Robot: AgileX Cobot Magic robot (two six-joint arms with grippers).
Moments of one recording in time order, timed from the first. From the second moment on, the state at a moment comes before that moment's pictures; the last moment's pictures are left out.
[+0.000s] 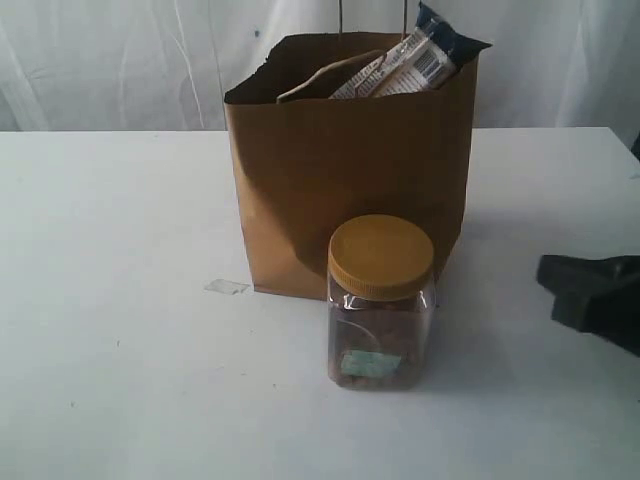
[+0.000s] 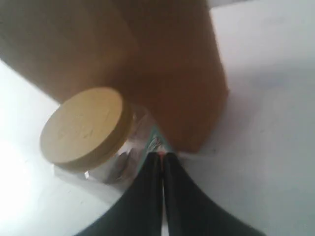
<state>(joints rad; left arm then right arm) 0.07 0.07 0.03 0.01 0.39 0.24 0.02 0.84 -0.35 -1.67 -0.51 1.86</state>
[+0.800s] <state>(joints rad) 0.07 0.07 0.03 0.01 0.39 0.24 0.08 1.06 -0.43 -1.51 0.14 1.65</state>
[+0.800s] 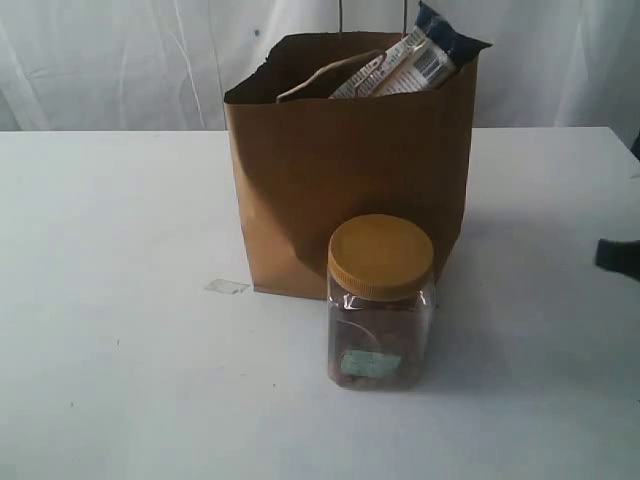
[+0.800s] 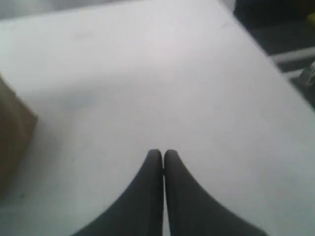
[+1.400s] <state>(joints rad) 0.07 0.07 0.03 0.01 0.39 0.24 0.75 1.09 -0.83 -0.35 0.97 0.37</state>
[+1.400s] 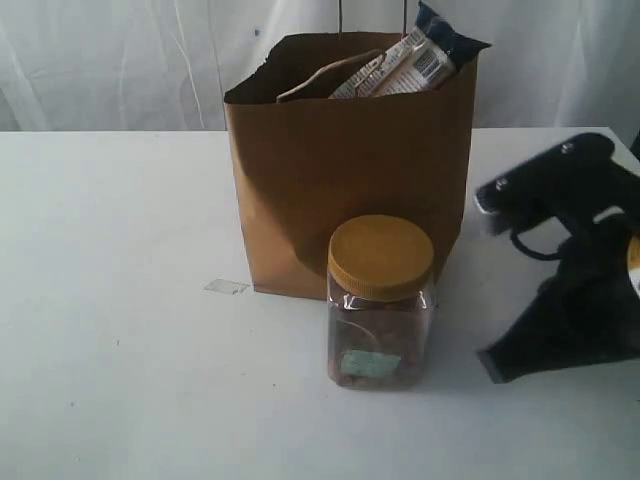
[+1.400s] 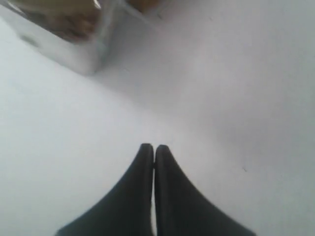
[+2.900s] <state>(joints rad) 0.07 0.07 0.03 0.01 0.39 0.24 1.20 1.62 -1.22 -0.76 0.88 0.85</state>
